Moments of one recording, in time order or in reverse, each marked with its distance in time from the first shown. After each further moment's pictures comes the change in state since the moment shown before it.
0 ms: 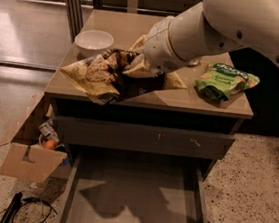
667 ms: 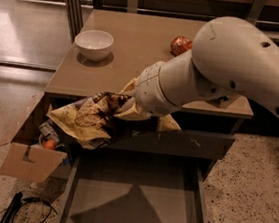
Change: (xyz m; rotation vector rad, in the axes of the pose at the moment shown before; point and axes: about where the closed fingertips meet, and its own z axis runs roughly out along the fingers) arm 0.002 0.097 0.016 -0.119 -0.002 0.056
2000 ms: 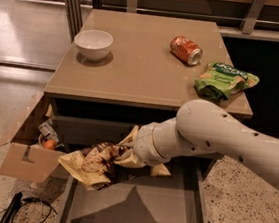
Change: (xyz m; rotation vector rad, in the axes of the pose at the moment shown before) arm 0.083 0.089 0.102 -0.124 -0.037 0.153
